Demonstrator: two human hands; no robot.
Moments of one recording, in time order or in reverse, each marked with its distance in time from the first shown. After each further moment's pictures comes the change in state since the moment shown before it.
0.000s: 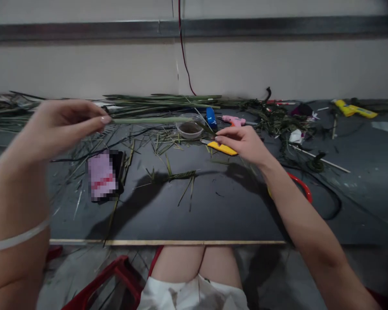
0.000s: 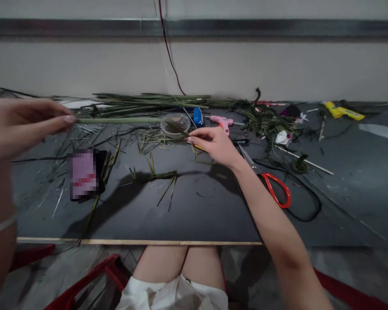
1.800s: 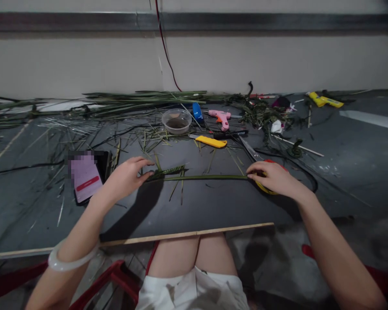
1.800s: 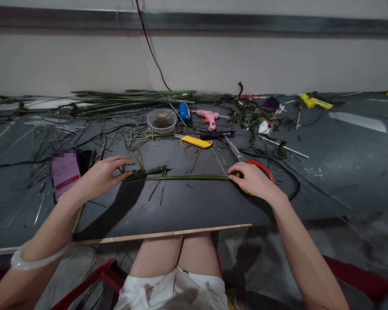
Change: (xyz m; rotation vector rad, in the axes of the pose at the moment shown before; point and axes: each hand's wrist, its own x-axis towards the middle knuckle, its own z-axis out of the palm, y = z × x) left_hand -0.044 0.007 0.145 0.273 -0.391 0.243; right_hand -0.138 0.053 -0.066 -0.650 -0.216 0.328
